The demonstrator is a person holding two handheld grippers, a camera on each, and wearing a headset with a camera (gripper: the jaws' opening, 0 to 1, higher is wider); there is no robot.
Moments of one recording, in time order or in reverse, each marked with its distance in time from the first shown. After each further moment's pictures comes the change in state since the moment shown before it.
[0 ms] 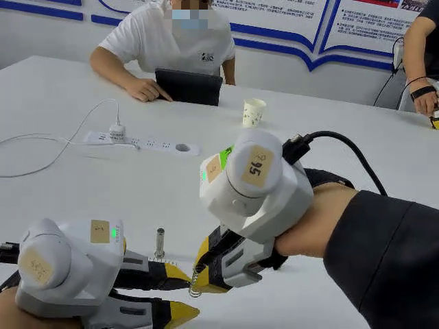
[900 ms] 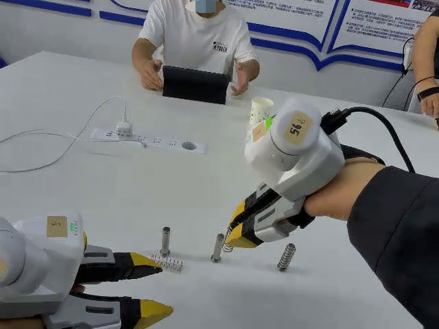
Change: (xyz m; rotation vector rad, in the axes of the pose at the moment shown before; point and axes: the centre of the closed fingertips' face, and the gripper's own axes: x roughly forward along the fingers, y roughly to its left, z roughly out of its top) left arm -0.035 0.018 -0.019 -0.099 -0.014 0.112; right arm -0.018 -0.065 -0.025 0.109 -0.002 -0.111
